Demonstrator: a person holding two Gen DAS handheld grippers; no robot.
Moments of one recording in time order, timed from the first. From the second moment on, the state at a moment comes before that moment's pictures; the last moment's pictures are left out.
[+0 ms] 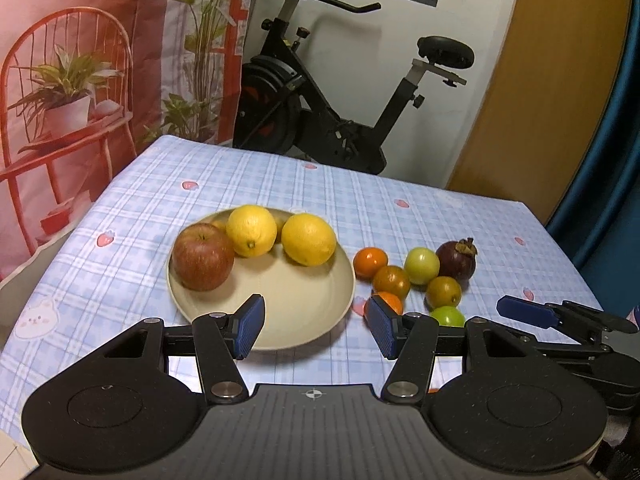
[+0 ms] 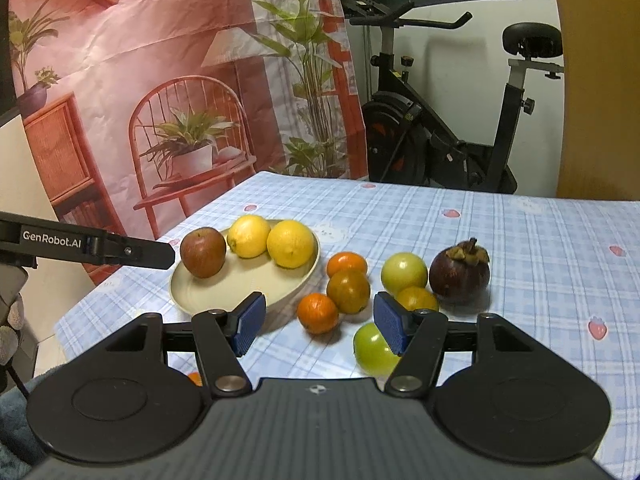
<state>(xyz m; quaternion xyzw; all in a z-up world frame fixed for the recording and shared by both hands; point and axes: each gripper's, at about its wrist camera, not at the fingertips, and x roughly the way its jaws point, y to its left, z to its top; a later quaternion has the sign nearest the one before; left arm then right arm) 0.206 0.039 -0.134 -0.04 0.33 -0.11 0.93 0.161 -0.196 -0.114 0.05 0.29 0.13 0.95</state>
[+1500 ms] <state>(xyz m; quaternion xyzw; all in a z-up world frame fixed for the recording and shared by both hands) 0.200 0.015 -0.169 -0.01 0.37 -0.14 0.92 0.148 -0.177 -0.172 0.03 0.36 0.19 0.91</state>
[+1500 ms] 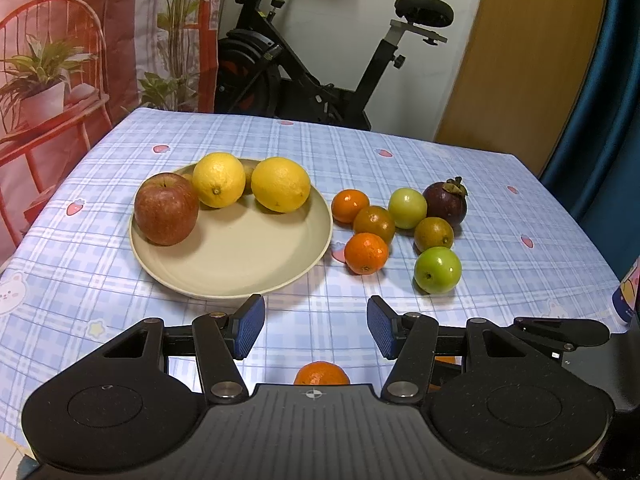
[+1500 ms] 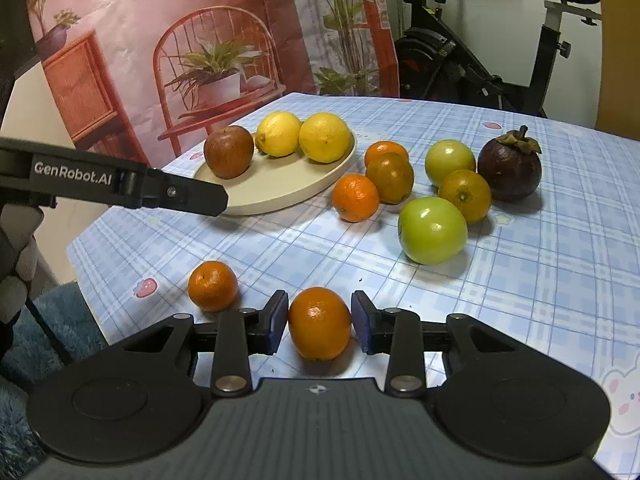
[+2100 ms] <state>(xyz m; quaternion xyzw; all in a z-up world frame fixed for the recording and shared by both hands) 0.202 0.013 -0.170 -0.01 0.38 -0.14 0.92 0.148 -0.181 -0.177 0.02 0.36 0.19 0.91</state>
